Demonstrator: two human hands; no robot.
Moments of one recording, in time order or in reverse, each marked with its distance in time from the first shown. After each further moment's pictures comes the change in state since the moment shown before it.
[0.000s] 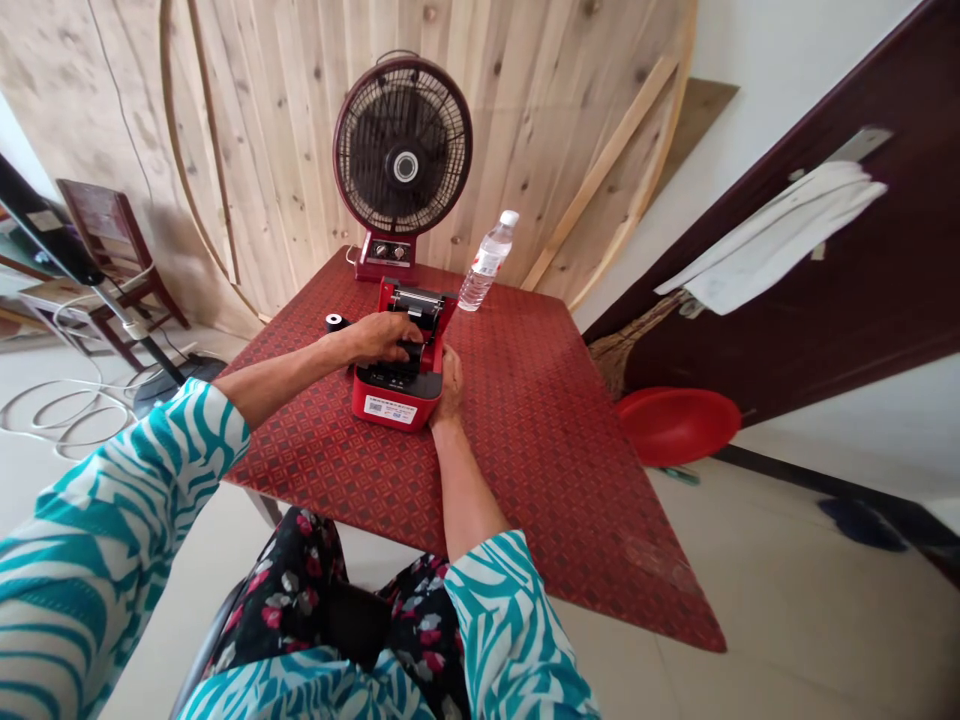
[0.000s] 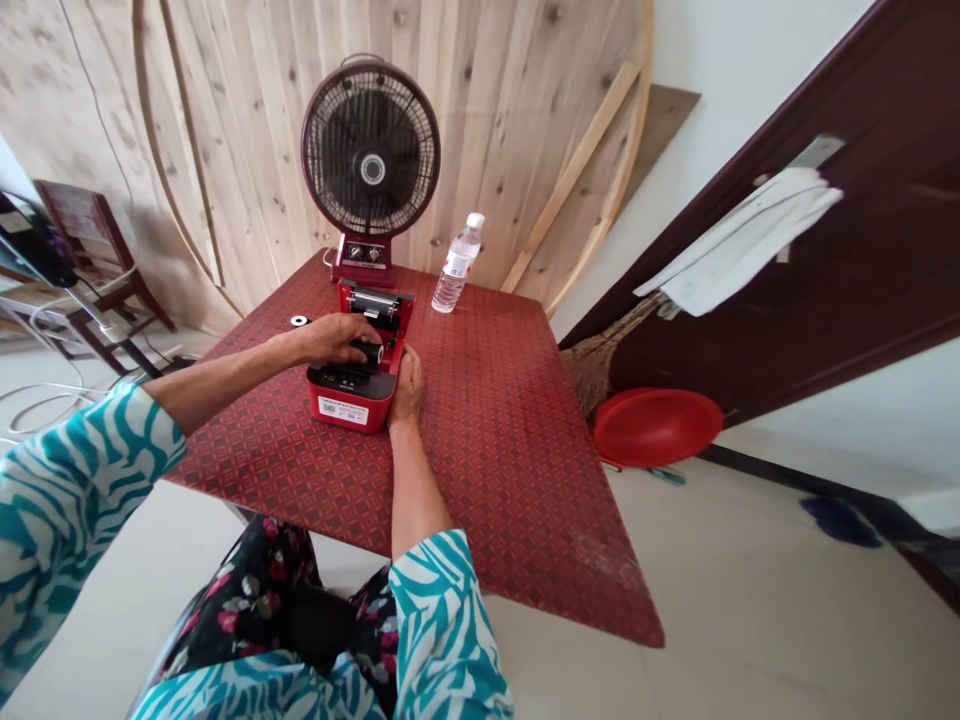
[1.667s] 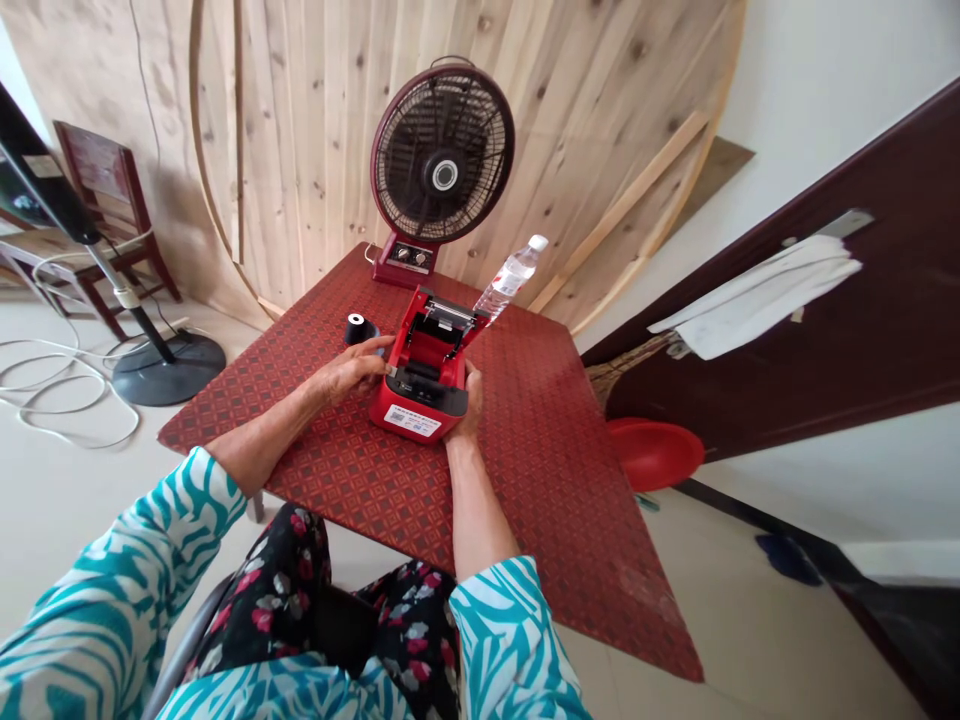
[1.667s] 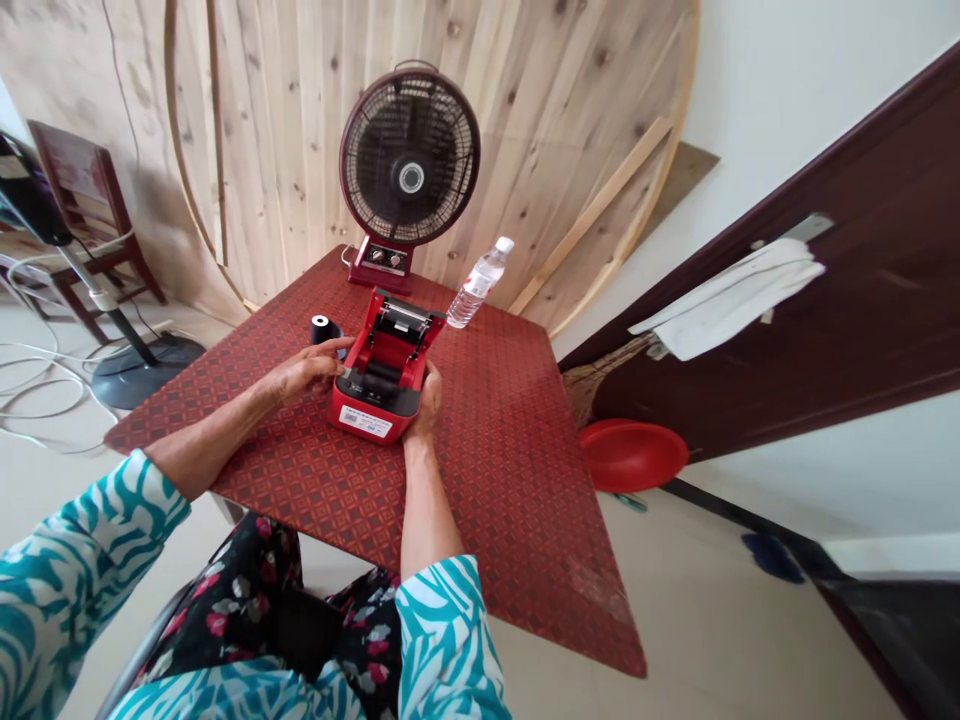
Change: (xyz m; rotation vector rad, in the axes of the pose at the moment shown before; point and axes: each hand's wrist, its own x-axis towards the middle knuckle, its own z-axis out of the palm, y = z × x) left_hand -0.081 -0.027 0.048 -1.293 0.282 -0.303; right_hand -0.009 -0.013 -0.001 0.158 -0.012 0.045
